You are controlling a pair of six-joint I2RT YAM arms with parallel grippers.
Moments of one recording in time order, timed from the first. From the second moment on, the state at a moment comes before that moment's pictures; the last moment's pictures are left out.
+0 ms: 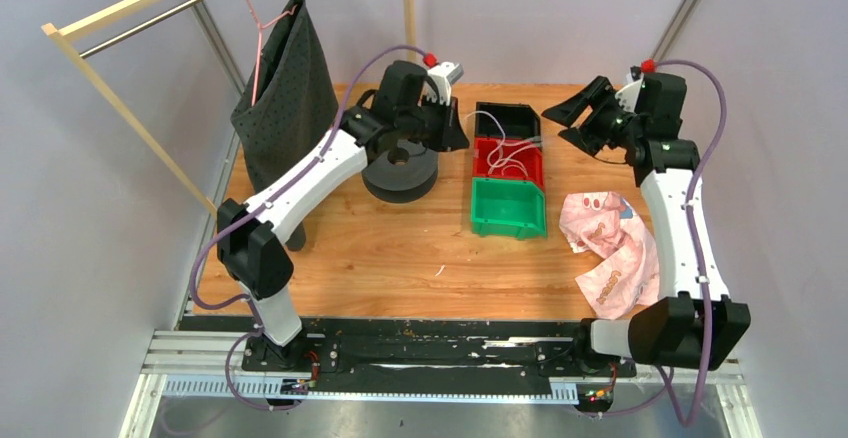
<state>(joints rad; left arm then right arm) -0.64 1.75 1.66 -0.42 0.37 -0.38 -0.08 1.27 1.33 -0.50 -0.53 0.82</state>
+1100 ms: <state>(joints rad) -0.62 1.74 1.89 -0.76 0.65 0.06 0.28 1.38 1.36 -0.21 -0.91 0.29</state>
